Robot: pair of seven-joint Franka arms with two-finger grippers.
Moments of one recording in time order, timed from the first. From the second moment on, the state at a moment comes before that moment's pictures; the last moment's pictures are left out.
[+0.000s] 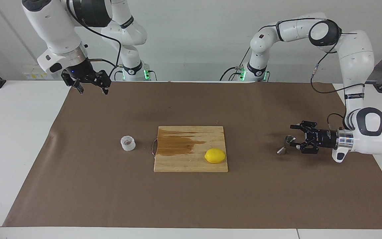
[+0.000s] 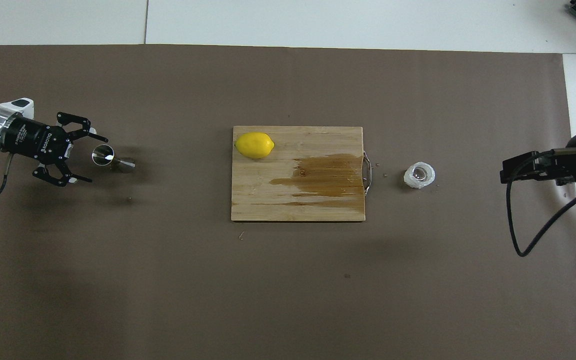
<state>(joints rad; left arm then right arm) 0.80 0.91 -0.72 -1.37 -0.55 1.40 -1.03 -0.06 -0.04 0.07 -1.68 0.01 1.58 0.06</state>
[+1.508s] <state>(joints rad) 0.81 0.98 -0.72 -1.37 -0.62 1.40 -1.08 -0.06 -0.04 0.07 -1.68 0.01 1.58 0.06</state>
